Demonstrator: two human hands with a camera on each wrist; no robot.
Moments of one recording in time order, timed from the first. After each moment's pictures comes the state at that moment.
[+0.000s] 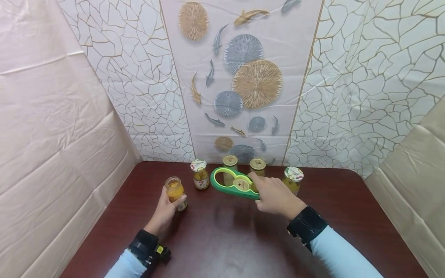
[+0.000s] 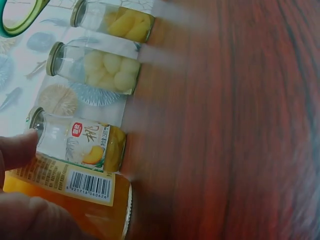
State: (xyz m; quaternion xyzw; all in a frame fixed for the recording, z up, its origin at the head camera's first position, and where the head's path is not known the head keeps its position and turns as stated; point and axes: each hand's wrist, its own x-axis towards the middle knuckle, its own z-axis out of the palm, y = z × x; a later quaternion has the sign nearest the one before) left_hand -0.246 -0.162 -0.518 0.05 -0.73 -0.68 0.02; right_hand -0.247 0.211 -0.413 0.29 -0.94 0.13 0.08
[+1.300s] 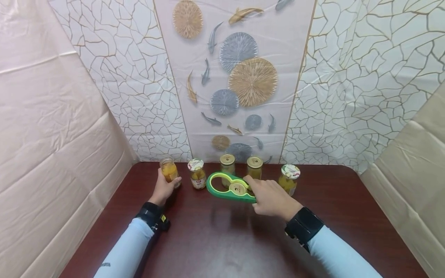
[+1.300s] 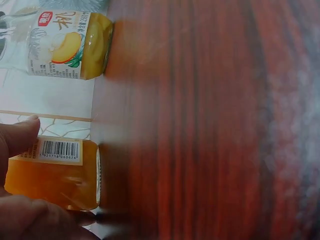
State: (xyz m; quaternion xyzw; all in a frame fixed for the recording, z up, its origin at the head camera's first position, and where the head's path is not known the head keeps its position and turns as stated) left_hand -0.335 -0.190 -0.524 0.08 -0.80 -0.60 0.06; right_hand -0.241 0.212 -0.426 0.31 -0.94 0.13 0.07
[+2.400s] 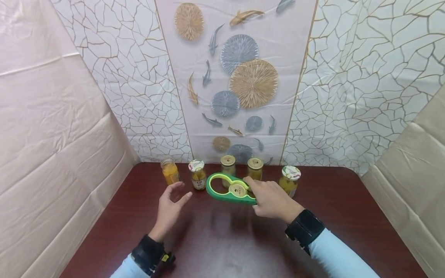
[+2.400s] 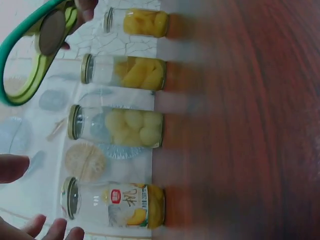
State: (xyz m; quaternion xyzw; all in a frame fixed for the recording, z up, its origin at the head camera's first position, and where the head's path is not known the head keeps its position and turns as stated) left_hand -0.217 -0.128 -0.480 0.04 -0.78 -0.61 0.12; right_hand -0.235 0.210 -0.421 0.31 -0.94 0.14 0.07
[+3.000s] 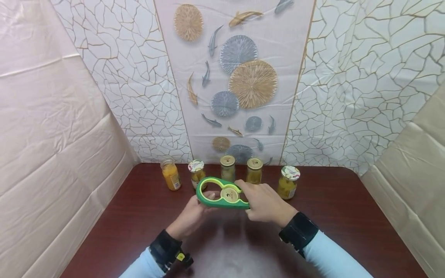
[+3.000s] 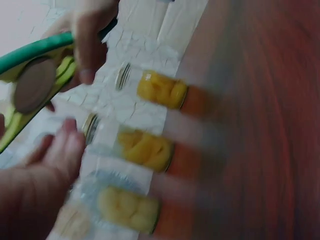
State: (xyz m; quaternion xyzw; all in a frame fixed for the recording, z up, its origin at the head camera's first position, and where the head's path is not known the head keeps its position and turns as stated) left_hand -0.218 -0.071 -0.475 -0.12 -0.58 -0.78 -0.17; right_hand -0.227 0.194 -0.422 0.35 -0.92 0.15 0.09
